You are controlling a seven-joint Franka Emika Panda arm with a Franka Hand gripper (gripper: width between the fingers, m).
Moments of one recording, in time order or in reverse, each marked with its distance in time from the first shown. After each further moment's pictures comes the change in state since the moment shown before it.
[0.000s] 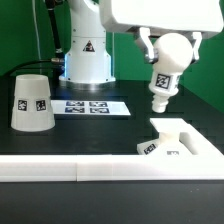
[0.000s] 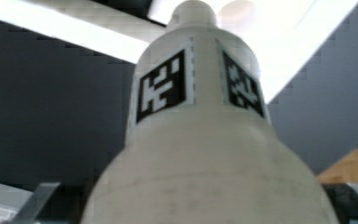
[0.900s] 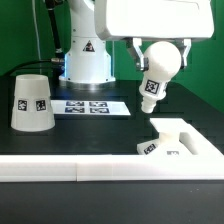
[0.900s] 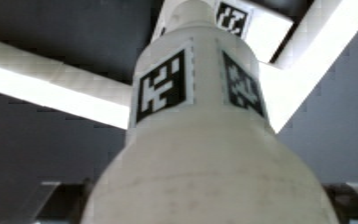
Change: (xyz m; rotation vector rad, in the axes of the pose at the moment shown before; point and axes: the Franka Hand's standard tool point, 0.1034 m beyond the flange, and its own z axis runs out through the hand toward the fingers) arm -0.032 -0.002 -0.003 0.043 -0.151 -0.006
